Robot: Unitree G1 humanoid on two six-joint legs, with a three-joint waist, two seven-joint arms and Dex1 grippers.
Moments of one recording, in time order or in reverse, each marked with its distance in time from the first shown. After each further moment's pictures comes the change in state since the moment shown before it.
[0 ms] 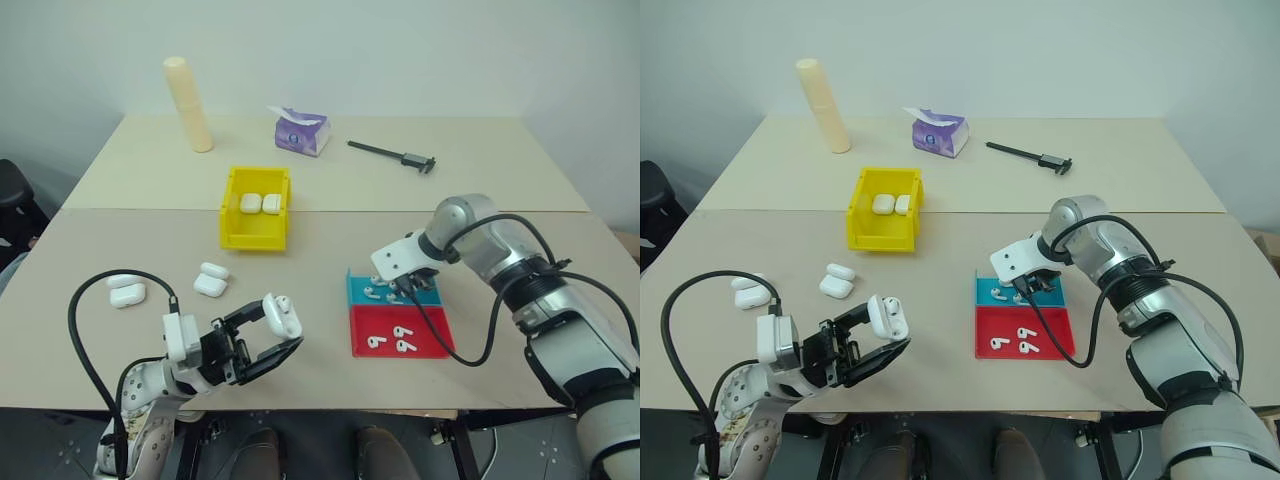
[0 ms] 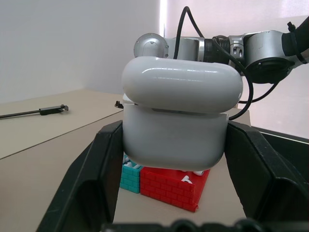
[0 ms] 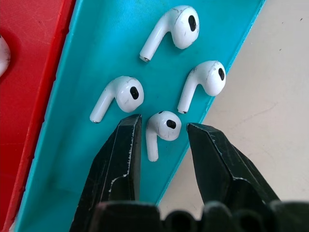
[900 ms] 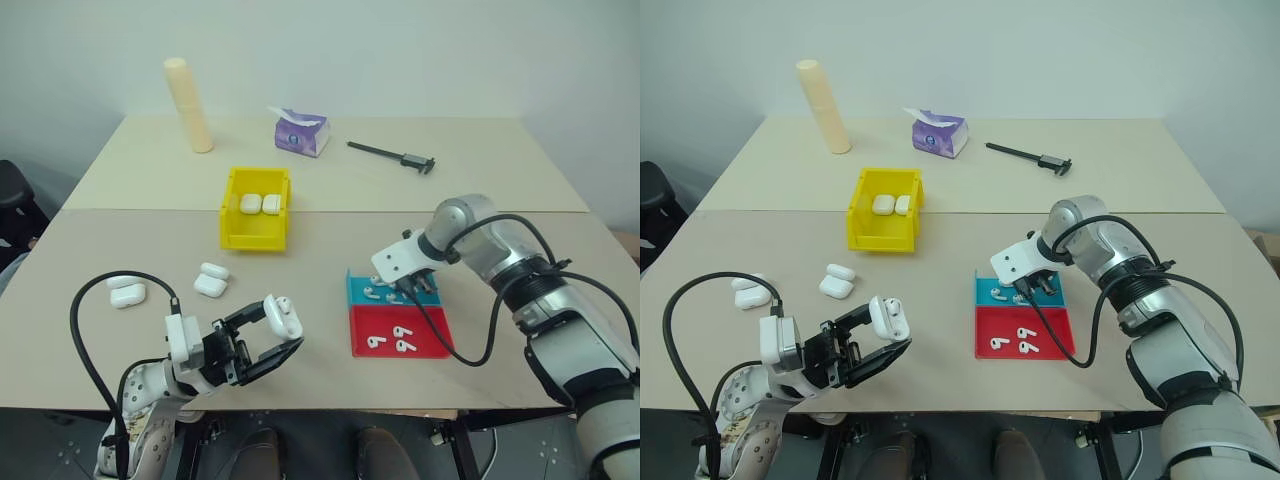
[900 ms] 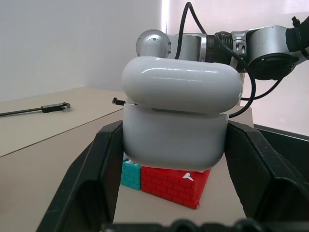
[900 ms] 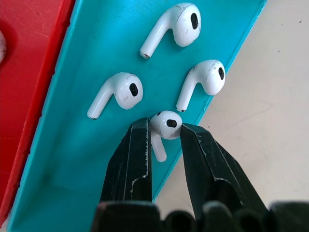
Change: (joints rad) left arm 0.007 -0.001 -0.003 0.000 0.017 -0.012 0.010; right arm 0.000 0.001 -0.001 0.016 -0.013 -0.050 -0.022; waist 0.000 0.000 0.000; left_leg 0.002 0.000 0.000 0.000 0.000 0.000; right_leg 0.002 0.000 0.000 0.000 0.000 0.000
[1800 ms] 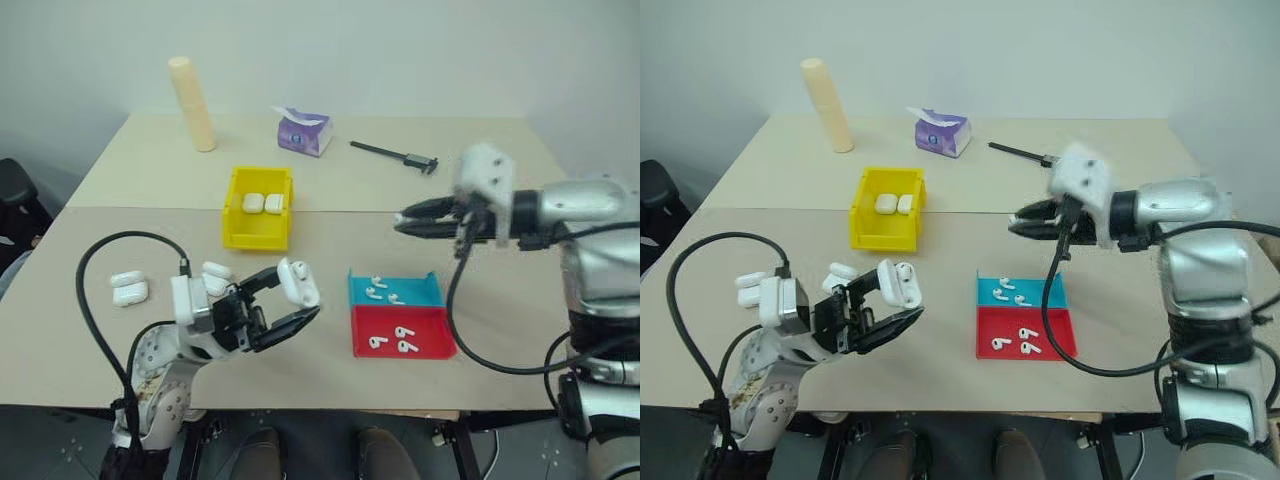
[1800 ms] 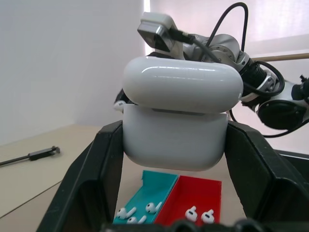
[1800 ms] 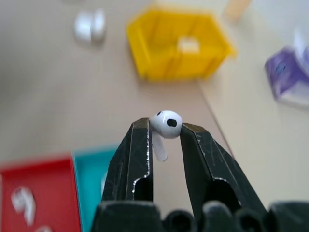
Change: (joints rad) left arm -0.232 -0.030 -0.056 0.001 -0.086 0.084 0.015; right arm 0.318 0.046 -0.852 -0.944 0.719 1.001 -0.193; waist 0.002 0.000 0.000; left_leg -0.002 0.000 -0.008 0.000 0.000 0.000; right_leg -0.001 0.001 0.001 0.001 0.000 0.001
